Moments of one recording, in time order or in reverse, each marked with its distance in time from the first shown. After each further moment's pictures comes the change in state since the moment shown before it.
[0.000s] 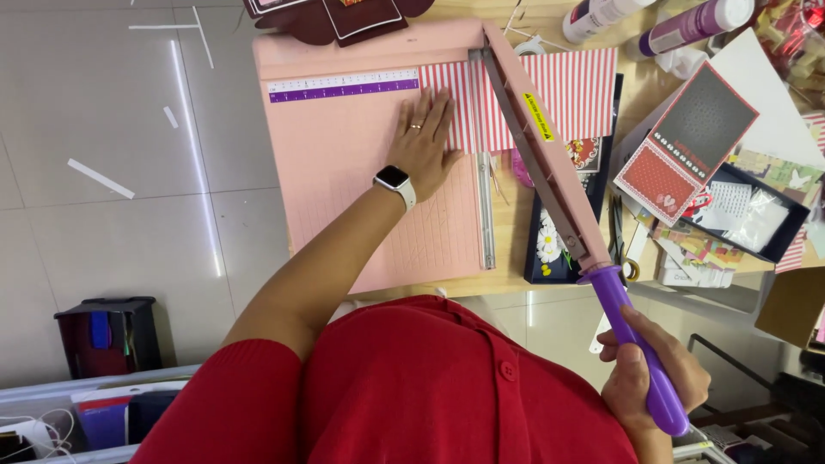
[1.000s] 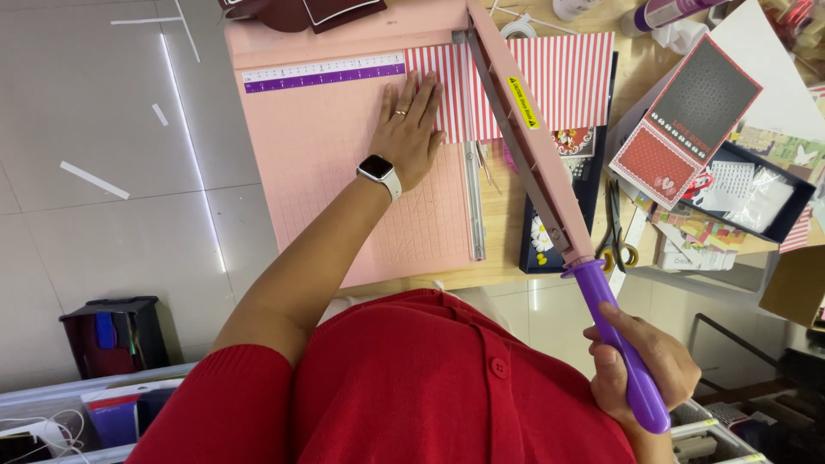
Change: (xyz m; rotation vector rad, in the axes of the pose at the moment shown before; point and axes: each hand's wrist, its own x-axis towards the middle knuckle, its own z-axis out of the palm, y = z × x) left_hand 0.006 -0.002 0.000 0.027 -0.024 0.028; right_hand 0.009 0.004 -0.007 -0.101 -0.114 -0.170
